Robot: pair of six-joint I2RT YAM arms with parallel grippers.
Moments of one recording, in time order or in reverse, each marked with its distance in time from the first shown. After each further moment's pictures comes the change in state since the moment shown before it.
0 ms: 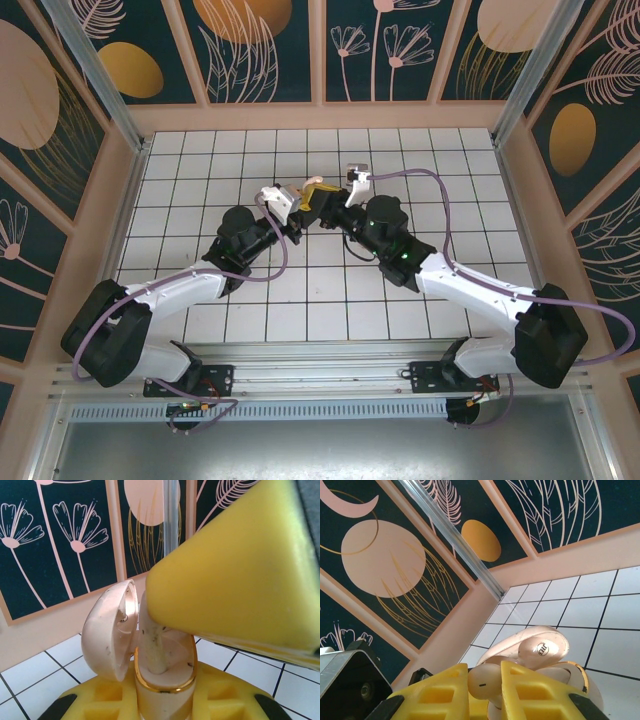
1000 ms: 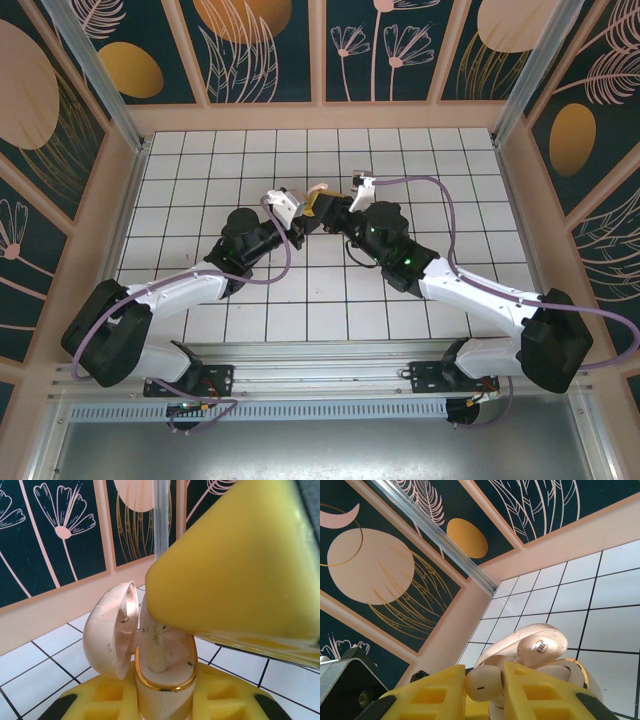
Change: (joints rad) left arm -0.019 0.000 -0.001 -0.047 0.014 0.003; right arm 0.018 -0.038 -0.037 -0.051 0.070 0.098
